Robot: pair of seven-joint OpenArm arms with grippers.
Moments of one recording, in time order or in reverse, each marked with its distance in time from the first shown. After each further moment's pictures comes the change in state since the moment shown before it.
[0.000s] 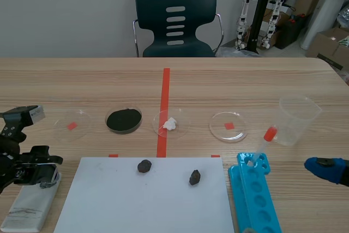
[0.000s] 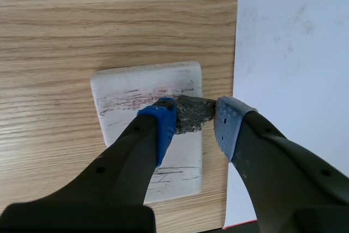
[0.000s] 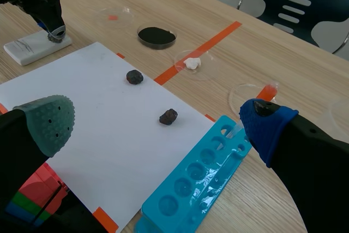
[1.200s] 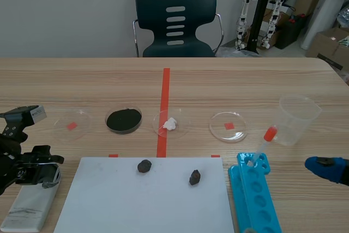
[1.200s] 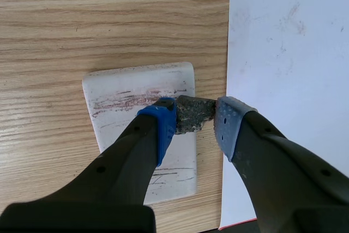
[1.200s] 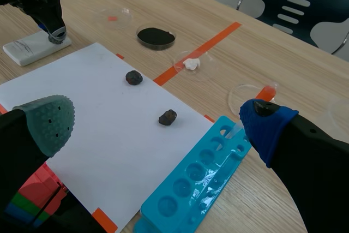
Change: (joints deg) left arm 0.0 0.2 0.0 0.0 -1.0 -0.5 -0.2; right arm 0.0 0.0 0.0 0.0 0.0 0.0 0.0
